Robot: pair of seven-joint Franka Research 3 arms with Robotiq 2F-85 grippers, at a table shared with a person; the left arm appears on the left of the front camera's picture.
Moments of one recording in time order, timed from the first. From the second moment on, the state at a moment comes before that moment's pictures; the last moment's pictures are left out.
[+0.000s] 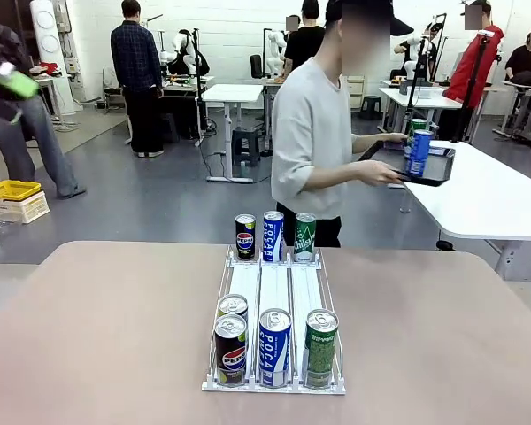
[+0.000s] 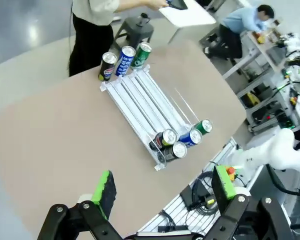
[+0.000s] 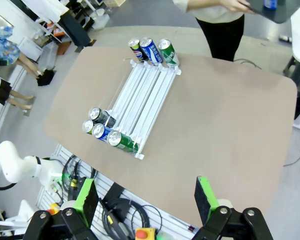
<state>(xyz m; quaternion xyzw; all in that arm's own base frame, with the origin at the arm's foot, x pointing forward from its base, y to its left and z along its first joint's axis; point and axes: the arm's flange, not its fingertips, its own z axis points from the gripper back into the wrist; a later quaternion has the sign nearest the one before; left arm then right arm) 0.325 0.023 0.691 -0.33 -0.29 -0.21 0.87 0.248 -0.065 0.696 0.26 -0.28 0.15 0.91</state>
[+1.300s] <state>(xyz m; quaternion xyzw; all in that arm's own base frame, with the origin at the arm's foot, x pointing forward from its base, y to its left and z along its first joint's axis) 0.277 0.099 0.684 -0.33 -0.28 -0.25 0.86 0.248 -0.065 0.696 0.26 -0.28 0.15 0.91</state>
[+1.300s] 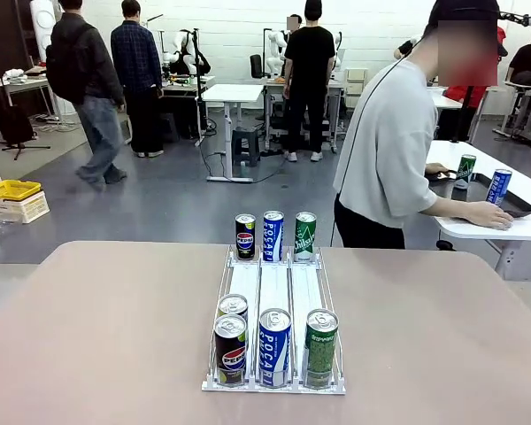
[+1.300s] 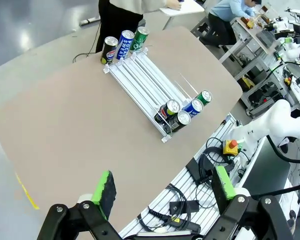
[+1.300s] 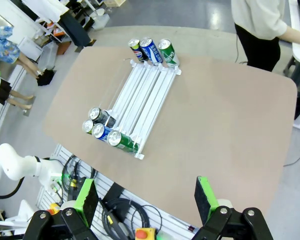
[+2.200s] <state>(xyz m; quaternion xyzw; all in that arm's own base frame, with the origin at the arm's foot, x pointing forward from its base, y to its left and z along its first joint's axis) 0.277 0.098 0.684 -0.33 -0.28 -0.25 0.86 0.248 -0.065 0.696 0.26 -0.28 0.15 0.91</state>
